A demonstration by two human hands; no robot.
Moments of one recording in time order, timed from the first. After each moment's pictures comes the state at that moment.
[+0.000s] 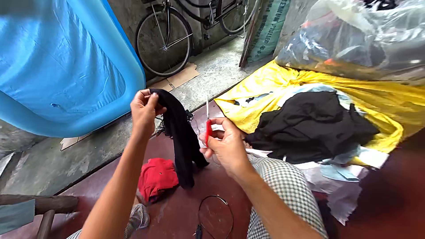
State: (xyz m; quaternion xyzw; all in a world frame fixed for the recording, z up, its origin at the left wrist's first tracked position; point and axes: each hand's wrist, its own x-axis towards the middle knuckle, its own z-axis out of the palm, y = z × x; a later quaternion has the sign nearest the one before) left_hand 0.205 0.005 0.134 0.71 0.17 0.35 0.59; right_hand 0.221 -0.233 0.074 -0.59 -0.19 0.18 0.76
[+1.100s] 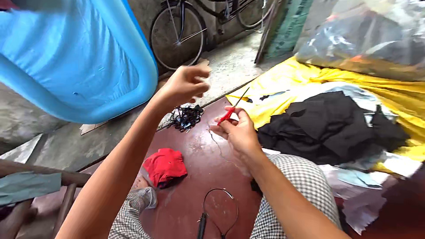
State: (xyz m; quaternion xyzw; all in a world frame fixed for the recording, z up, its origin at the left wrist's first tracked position) left_hand 0.212 -0.052 0.213 0.90 0.07 0.02 0.44; right_hand 0.238 -0.220 0.069 -0.52 -0.10 0.22 0.82
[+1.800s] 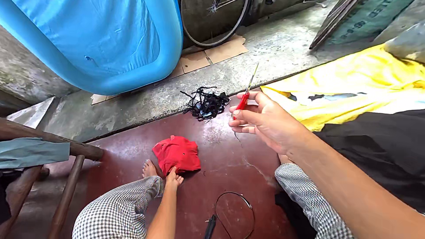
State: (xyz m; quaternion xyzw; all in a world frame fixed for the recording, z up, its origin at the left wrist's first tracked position) left_hand -0.020 0.051 -0.277 0.18 0.71 0.21 0.64; right_hand 0.266 -0.123 0.077 -0.62 -0.19 0.40 0.64
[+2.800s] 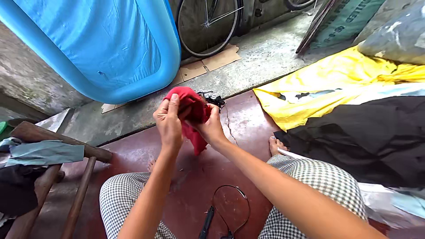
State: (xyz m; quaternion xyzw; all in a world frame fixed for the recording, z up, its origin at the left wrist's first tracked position) left_hand 0.111 -0.032 0.107 0.60 0.19 0.50 0.60; right_hand 0.201 -0.086 0.015 -0.66 -0.26 0.20 0.68
